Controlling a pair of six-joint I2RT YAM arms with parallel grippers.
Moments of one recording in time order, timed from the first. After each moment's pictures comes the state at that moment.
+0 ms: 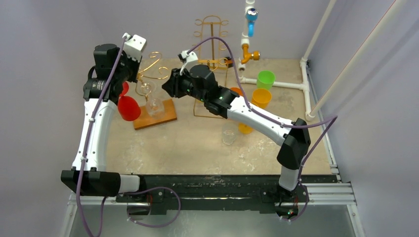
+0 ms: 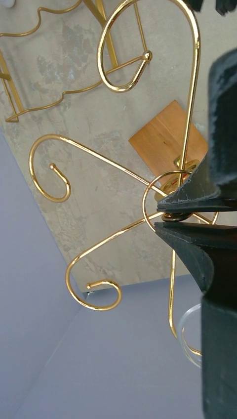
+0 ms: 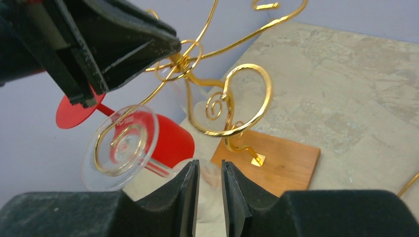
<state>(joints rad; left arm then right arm) -0.02 1.34 1.60 -0.67 0.09 0.38 0.94 1.85 1.77 -0.07 0.04 0.47</state>
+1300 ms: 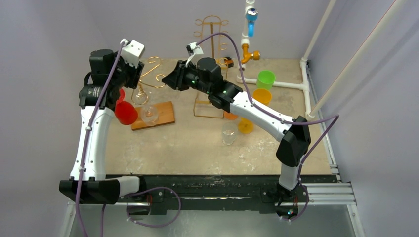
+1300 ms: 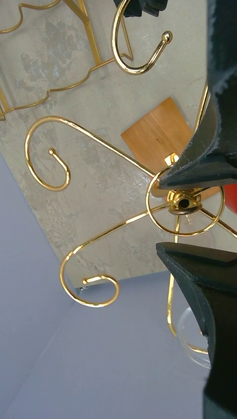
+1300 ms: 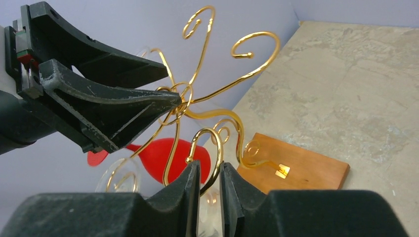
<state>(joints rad) -0.01 1.25 1.54 -0.72 0.09 0.42 0.87 1.85 1.78 0.00 -0.11 0.62</state>
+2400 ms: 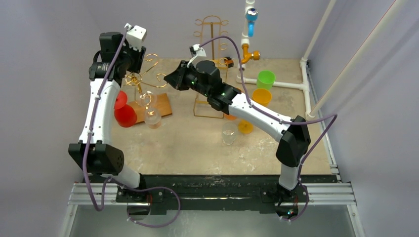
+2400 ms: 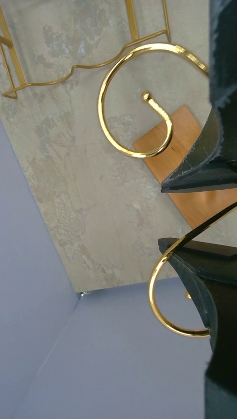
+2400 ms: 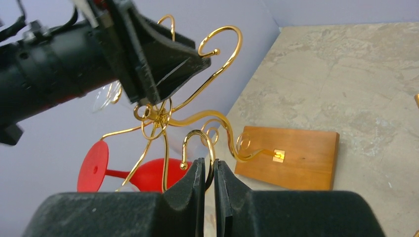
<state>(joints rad) 0.00 1.53 1.76 -0.71 0.07 0.36 0.88 1.85 1.74 0.03 0.00 0.69</state>
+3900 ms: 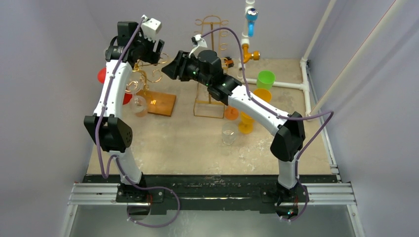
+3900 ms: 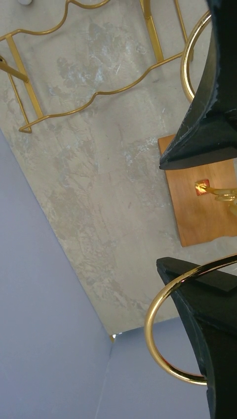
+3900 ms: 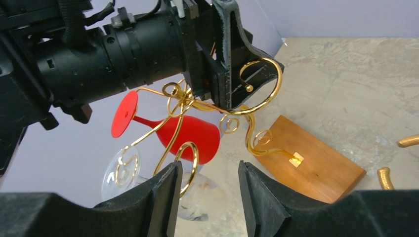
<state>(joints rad) -0.06 1.87 2.08 -0.76 0.15 0.36 0.81 1.93 1.88 -0.02 -0.08 0.71</state>
